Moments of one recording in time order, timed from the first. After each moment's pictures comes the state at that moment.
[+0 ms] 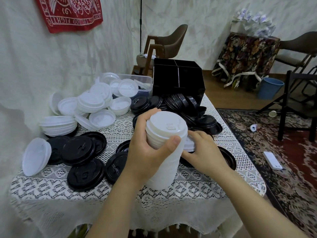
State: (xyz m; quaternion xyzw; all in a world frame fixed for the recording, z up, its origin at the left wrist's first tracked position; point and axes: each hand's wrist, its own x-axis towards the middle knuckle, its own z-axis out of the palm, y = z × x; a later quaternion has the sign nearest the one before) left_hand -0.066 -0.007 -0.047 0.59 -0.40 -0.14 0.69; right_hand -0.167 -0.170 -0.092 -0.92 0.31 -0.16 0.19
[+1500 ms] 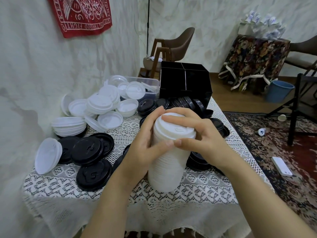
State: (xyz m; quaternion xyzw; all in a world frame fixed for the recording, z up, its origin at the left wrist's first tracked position) left_hand -0.047 0.008 -0.040 0.53 -0.44 -0.26 0.67; right_hand -0.151 -0.136 -0.016 -0.83 -0.01 -0.22 0.52
